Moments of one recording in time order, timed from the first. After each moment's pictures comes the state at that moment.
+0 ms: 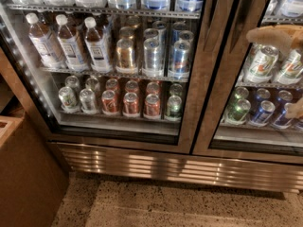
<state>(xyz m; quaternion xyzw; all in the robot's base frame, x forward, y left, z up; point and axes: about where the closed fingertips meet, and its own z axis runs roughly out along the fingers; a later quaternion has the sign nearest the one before) 0.435 -0.205 0.994 -0.64 0.54 0.33 0.44</state>
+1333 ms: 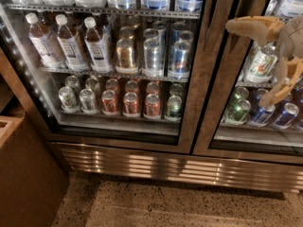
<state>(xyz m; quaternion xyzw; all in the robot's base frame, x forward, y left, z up) 0.454 -0.164 1.006 -0.64 0.50 0.36 0.47</state>
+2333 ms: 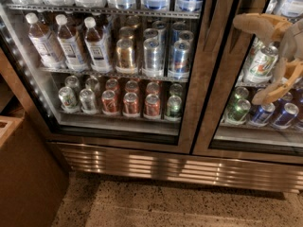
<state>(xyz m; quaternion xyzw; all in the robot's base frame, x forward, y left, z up) 0.458 -0.165 1.012 -0.60 0.51 0.33 0.52</state>
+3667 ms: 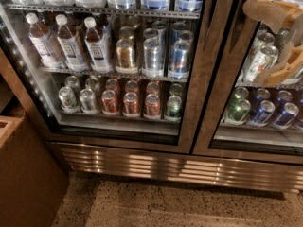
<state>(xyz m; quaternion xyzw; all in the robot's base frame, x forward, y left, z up) 0.482 -0.177 1.038 -0.55 0.52 0.32 0.58</state>
